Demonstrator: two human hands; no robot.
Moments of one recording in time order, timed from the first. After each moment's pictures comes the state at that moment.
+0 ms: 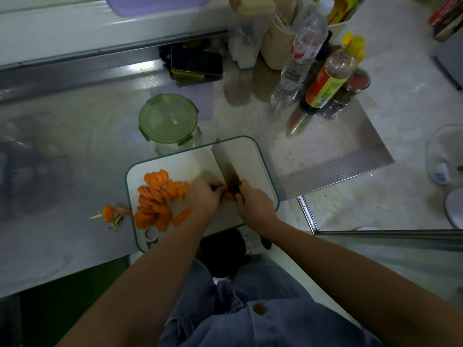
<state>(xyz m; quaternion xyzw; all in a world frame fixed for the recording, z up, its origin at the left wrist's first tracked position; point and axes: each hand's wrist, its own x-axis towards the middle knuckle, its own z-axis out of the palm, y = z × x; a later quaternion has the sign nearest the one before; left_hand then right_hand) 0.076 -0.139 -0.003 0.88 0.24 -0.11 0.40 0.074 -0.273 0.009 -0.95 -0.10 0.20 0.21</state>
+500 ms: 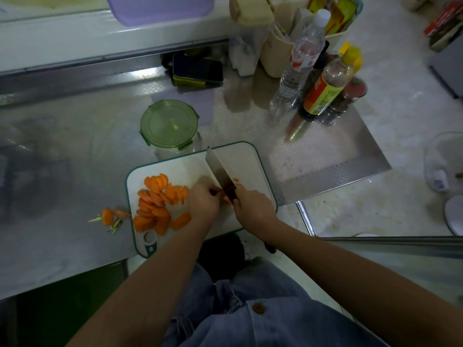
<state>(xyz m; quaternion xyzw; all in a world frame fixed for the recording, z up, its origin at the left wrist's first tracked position) 0.075 -0.144 -0.001 0.85 0.28 -0.11 0.43 0.076 -0.273 0.033 -0.96 -0.16 0.20 0.14</state>
